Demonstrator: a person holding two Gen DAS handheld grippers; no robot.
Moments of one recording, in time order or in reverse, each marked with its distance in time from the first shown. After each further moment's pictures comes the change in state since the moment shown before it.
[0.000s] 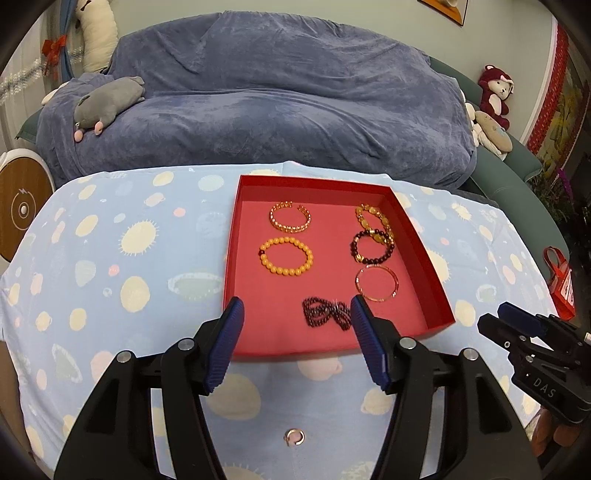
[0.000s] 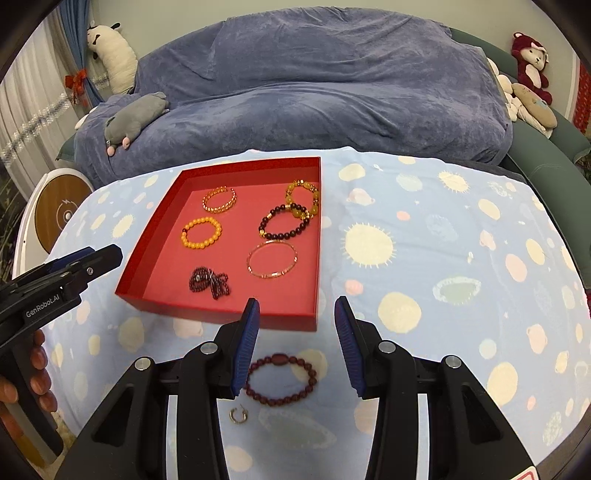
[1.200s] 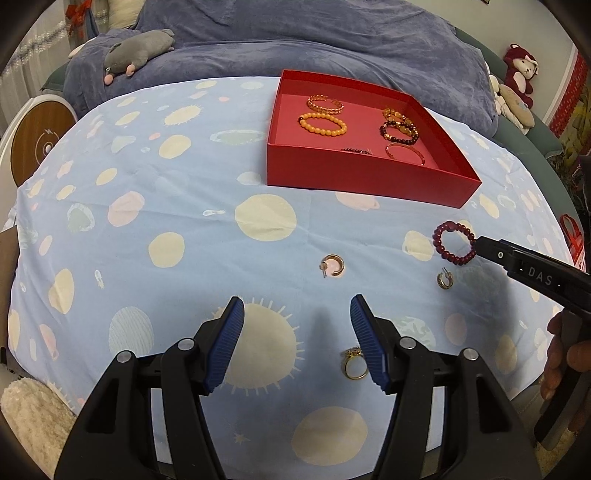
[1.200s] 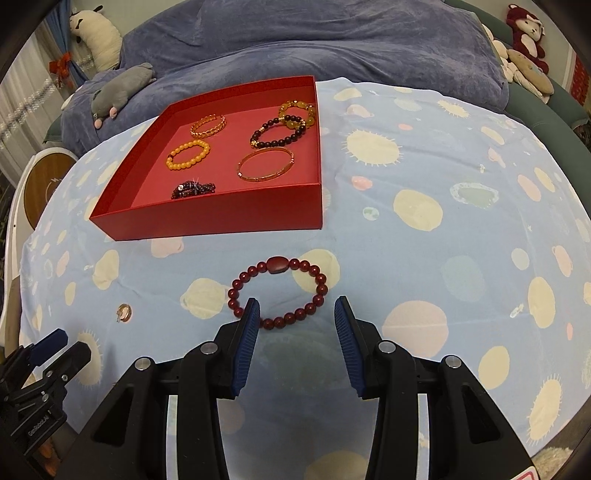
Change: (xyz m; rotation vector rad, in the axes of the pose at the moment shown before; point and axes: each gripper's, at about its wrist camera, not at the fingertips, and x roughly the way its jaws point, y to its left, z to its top) left arm -0.017 0.017 -0.131 -0.066 0.142 0.077; right arm 0.041 0.005 -0.068 0.038 0.124 -0.022
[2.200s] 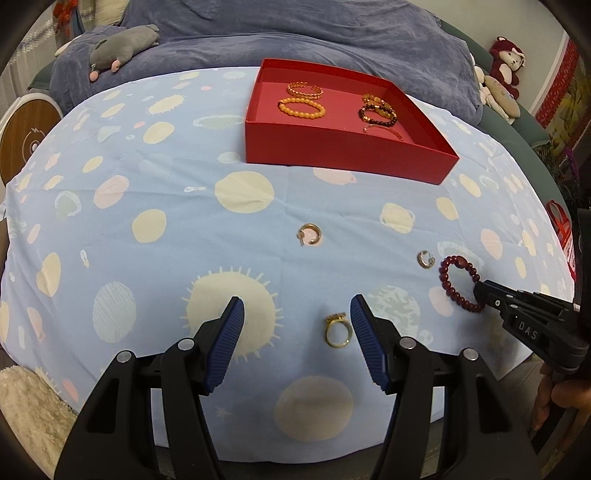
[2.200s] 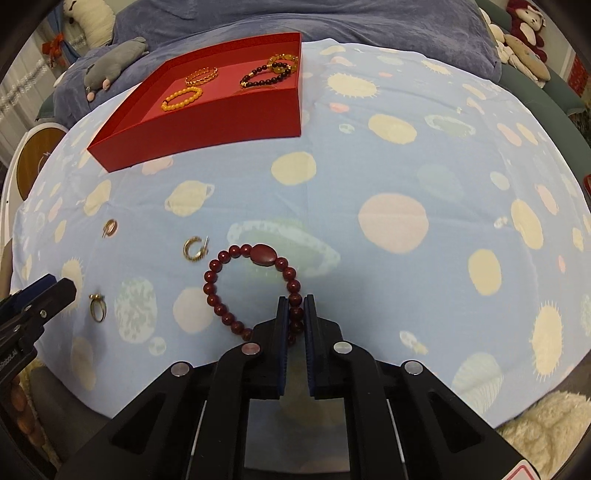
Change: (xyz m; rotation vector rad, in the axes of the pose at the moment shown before) left arm -0.006 -0.008 -0.021 0.034 0.028 -0.067; right arm -0.017 -0.011 -0.069 0.003 0.107 -0.032
